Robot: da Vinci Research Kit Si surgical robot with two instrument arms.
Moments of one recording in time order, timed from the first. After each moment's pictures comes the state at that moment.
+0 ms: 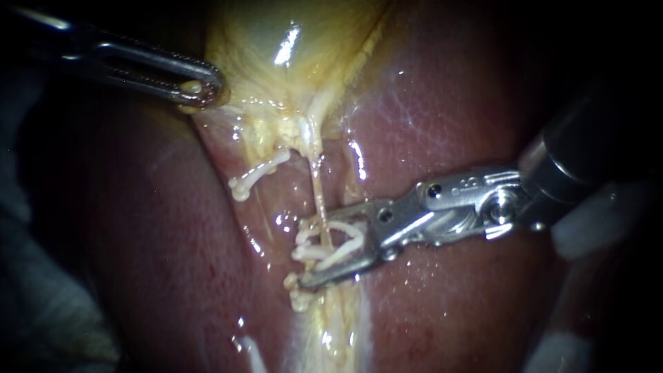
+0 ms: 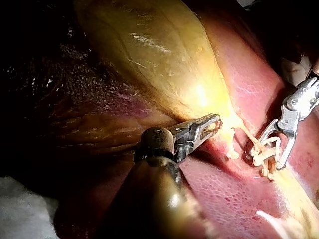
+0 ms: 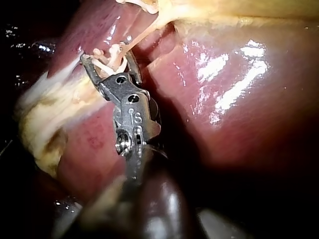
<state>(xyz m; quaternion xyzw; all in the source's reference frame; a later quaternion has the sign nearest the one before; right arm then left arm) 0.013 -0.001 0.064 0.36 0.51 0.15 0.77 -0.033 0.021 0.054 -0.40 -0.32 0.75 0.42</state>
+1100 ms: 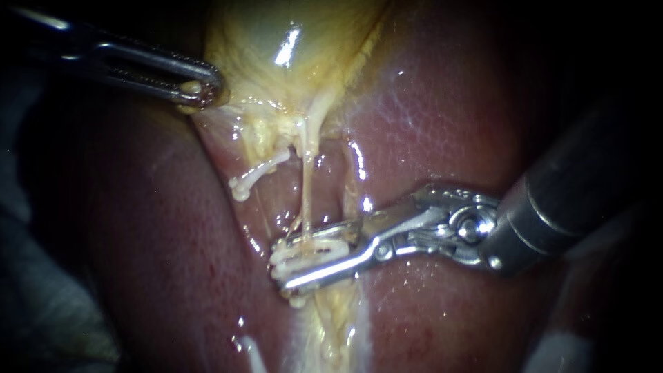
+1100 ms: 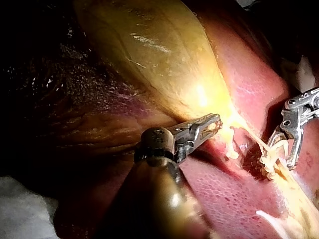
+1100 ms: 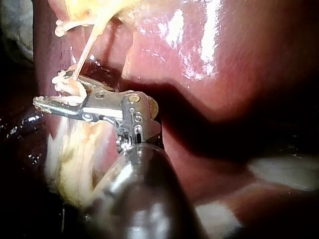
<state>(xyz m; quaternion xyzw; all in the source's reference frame) 0.013 -0.002 0.064 0.53 0.52 0.28 0.61 -0.033 0.021 0.054 -0.40 -0.32 0.75 0.42</state>
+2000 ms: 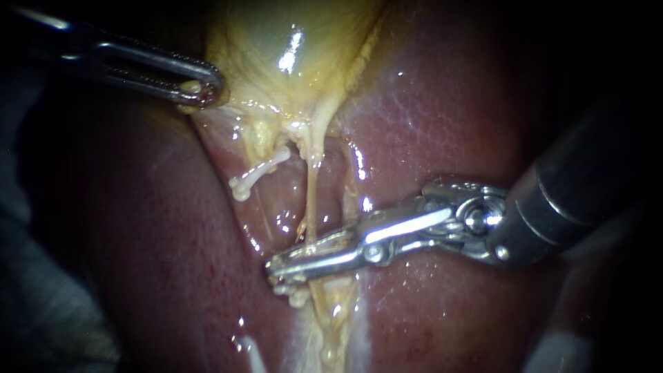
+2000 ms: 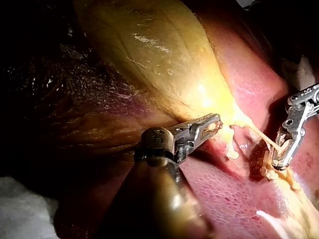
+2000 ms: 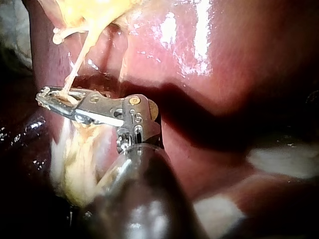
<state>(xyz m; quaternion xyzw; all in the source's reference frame) 0.013 -0.002 0.063 0.55 0.50 0.30 0.60 -0.033 0.022 0.054 -0.40 -0.32 0.75 0.42</state>
